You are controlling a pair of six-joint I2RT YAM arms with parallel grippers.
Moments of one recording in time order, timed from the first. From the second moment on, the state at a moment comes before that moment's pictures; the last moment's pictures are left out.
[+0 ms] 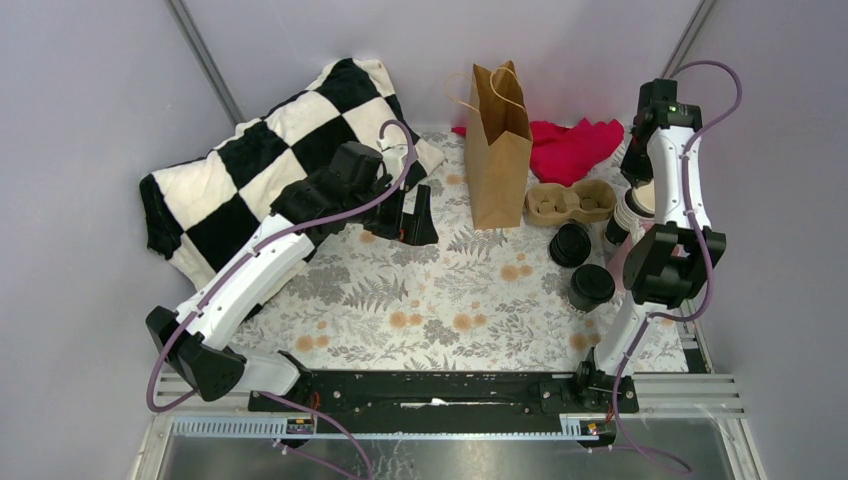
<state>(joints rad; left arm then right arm) -0.65 1.36 1.49 -0.87 0.31 -0.36 -0.18 1.91 1.99 -1.21 0.30 0.26</state>
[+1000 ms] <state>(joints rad) -0.62 1.34 1.48 -0.85 0.35 -0.45 0.02 1.80 2.29 -1.40 0.48 0.29</state>
